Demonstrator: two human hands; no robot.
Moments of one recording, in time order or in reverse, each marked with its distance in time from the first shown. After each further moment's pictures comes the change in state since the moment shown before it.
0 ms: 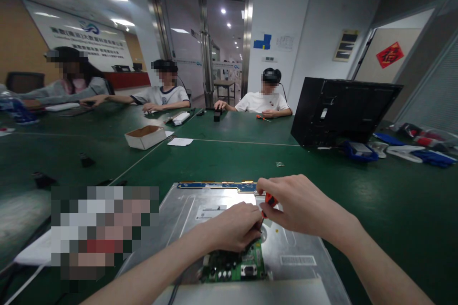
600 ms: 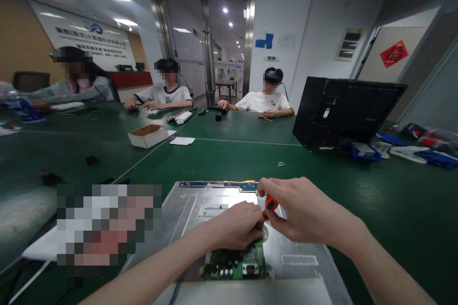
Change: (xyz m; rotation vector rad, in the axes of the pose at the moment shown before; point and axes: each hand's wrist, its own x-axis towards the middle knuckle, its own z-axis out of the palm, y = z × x) left_hand 0.002 0.000 0.004 0.001 0.032 -0.002; right_hand -0.005 -0.005 -0.003 0.051 -0.011 -0.012
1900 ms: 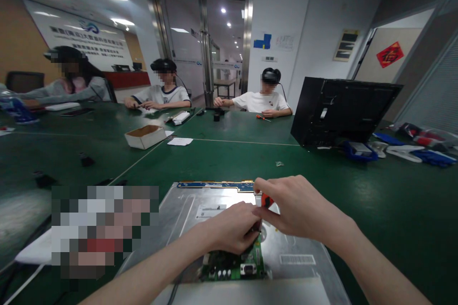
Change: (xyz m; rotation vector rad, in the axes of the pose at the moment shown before) left_hand -0.003 -0.001 -0.004 0.028 -0.015 0.056; right_hand 0.005 0.000 0.002 -0.039 0.018 0.017
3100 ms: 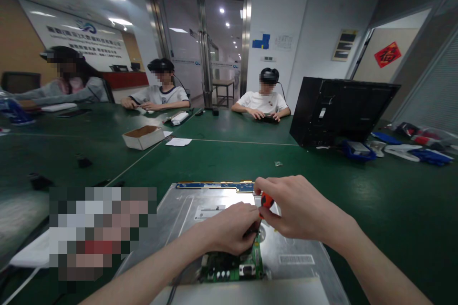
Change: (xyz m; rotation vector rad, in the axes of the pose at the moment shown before) left_hand -0.001 -0.002 0.001 -0.033 0.040 0.030; right_hand -0.002 0.000 -0.002 0.007 0.011 0.006
